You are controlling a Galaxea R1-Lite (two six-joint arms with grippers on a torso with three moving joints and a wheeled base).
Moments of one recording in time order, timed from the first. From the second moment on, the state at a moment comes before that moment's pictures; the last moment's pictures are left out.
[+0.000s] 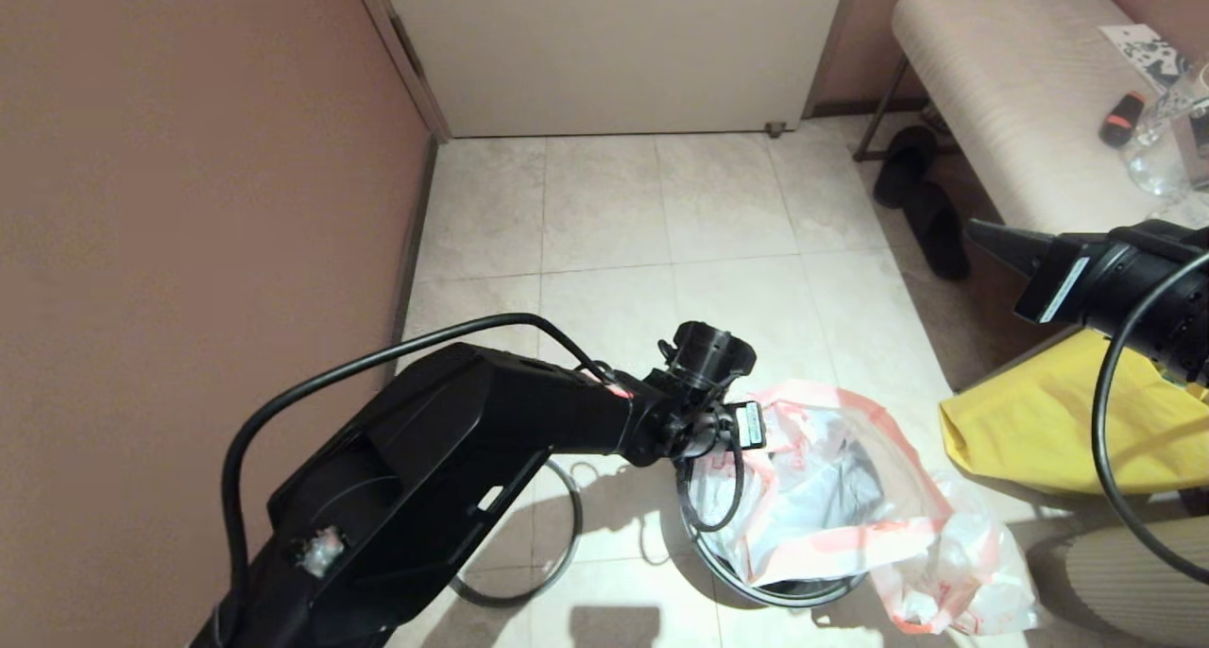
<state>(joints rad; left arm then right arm) -0.77 2.52 -1.88 0.03 0.06 -0.54 0.25 1.40 -0.76 -0.74 0.11 0.15</state>
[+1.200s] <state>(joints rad) -0.77 2.71 -1.95 -0.16 0.17 -0.38 0.25 1.38 -0.76 -0.74 0.13 0.17</state>
